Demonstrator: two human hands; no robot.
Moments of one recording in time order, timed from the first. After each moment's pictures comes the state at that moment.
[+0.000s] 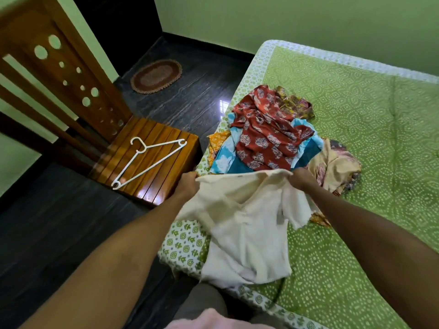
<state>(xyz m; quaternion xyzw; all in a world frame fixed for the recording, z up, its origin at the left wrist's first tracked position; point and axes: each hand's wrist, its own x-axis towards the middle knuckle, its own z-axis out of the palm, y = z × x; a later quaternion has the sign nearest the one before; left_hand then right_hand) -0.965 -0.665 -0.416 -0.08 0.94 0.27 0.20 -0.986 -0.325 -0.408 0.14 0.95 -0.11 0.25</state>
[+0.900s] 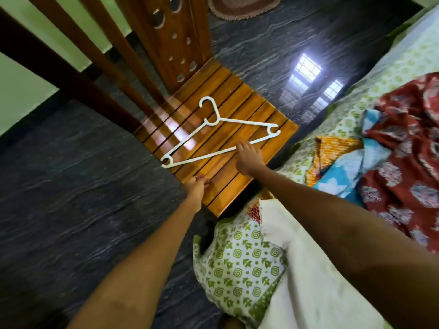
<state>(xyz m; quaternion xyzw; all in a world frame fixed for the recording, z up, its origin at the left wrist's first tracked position) -1.027 -0.891 -0.616 -0.57 0.54 0.61 0.11 -1.158 -0.774 -0.613 -0.25 0.92 -0.05 0.31</state>
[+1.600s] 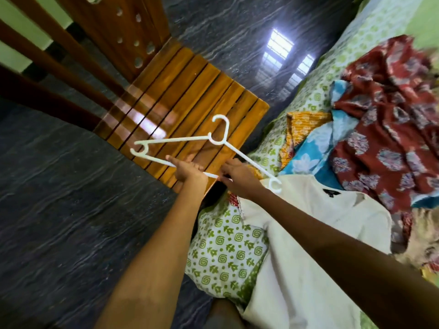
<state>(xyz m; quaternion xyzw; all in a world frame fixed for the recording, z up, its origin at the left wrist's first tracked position) -1.085 -0.831 -0.586 -0.67 0.18 0.71 -0.13 -1.095 -0.694 -0.589 -0.27 0.88 -0.25 0.30</state>
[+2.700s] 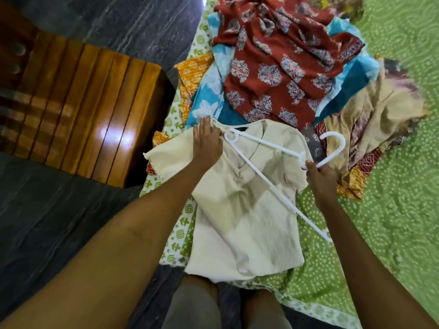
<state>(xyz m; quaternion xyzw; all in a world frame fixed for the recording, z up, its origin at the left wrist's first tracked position) -1.060 -0.557 -0.638 0.04 0.98 0.13 0.17 -0.953 -0.298 -0.588 0.41 0.76 -0.49 0.08</state>
